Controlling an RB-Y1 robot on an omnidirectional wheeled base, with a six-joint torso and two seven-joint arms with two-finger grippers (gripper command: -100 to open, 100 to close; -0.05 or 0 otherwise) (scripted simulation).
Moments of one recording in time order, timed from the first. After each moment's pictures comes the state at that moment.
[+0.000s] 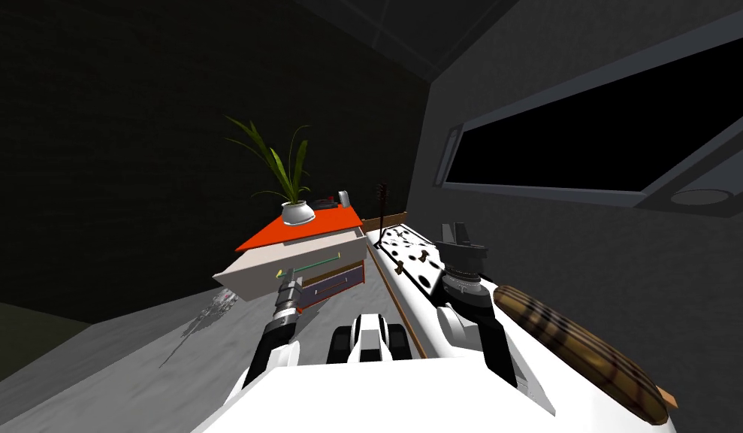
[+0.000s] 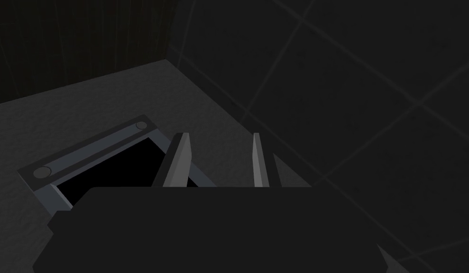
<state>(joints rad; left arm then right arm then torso) 0.46 -0.02 0.17 -1.65 0.13 -0.52 -0.05 0.46 -0.04 -0.01 -2.32 0.06 -0.65 -0.13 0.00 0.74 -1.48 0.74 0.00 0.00</state>
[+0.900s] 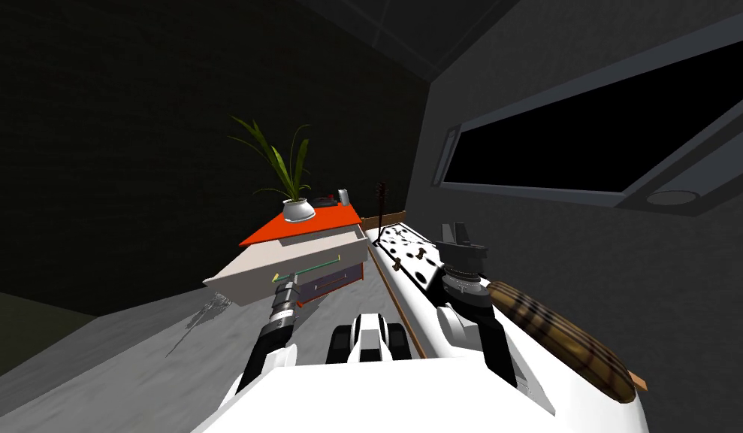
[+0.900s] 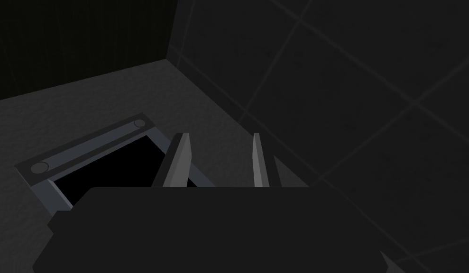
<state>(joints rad) 0.49 -0.02 0.16 -1.71 0.13 -0.49 -0.05 0.46 -0.04 -0.01 -2.32 0.06 -0.65 -0.13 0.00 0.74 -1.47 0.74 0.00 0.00</state>
